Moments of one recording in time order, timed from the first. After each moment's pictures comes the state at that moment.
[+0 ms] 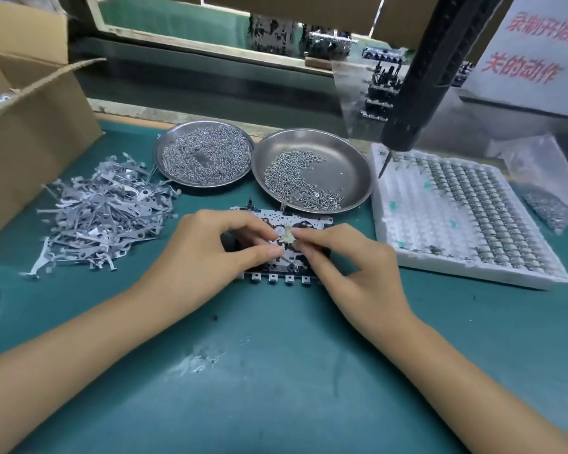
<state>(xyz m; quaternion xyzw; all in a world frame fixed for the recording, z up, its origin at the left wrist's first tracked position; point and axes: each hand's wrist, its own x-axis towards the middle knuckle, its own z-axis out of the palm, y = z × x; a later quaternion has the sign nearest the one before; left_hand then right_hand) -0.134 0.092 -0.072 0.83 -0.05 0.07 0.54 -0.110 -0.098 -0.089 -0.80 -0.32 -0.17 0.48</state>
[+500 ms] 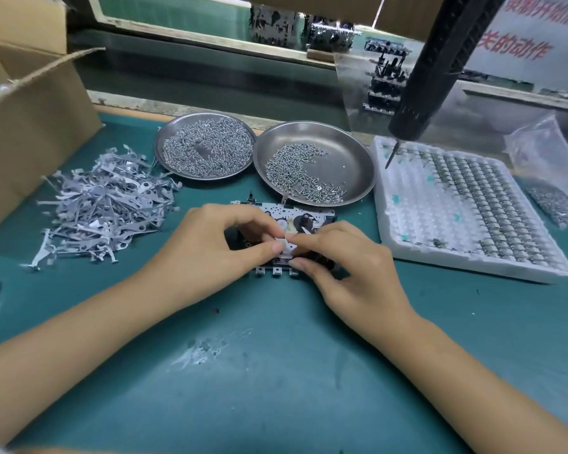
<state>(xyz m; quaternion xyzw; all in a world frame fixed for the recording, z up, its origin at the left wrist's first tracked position) -0.137 0.092 -0.071 0.85 -0.08 0.06 0.51 -0.110 -0.100 -0.095 -0.81 -0.39 -0.20 0.39</state>
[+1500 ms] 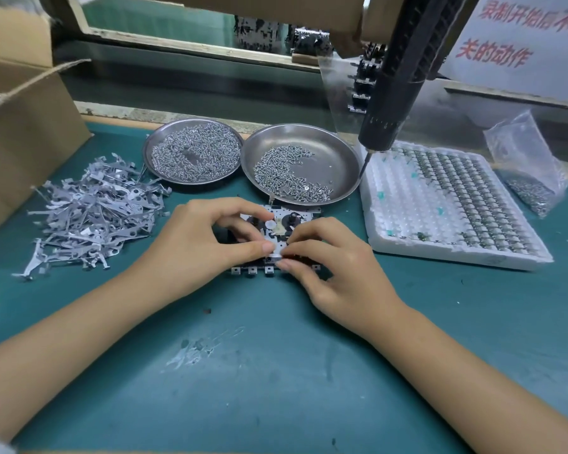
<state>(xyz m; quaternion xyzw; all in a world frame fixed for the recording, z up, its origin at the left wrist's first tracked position) -0.132 0.097 -0.071 0.84 -0.09 0.04 0.53 -0.116 -0.100 -0.091 -0.85 -0.37 -0.19 0.33</state>
